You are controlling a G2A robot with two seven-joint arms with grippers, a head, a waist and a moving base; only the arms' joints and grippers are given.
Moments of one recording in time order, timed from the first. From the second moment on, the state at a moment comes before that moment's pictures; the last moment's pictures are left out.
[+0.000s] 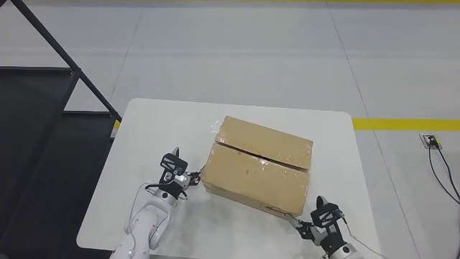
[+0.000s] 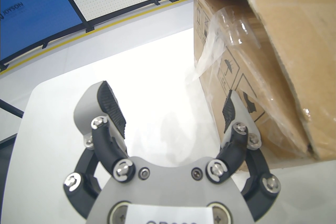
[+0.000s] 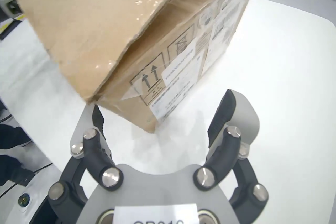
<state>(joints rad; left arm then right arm) 1.18 -1.29 -1.30 -1.37 1.53 -0.18 0.18 -1.66 -1.17 1.40 -1.81 -1.26 -0.16 0.03</state>
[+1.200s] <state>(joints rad) 1.22 -1.26 -1.35 -1.29 1.90 -0.08 0.36 -1.80 -1.15 1.55 -1.93 -1.13 -0.54 -0.21</state>
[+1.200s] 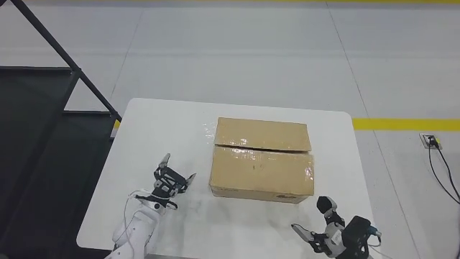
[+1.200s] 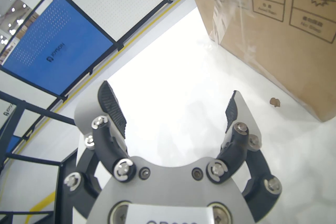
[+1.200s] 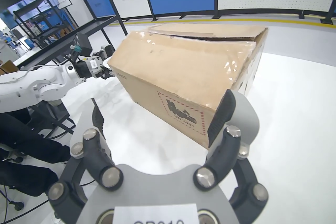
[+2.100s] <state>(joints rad) 0.90 -1.33 -1.14 -0.94 1.89 -0.01 0.29 -1.80 -1.15 1.54 -1.96 -1.14 -0.51 -0.19</state>
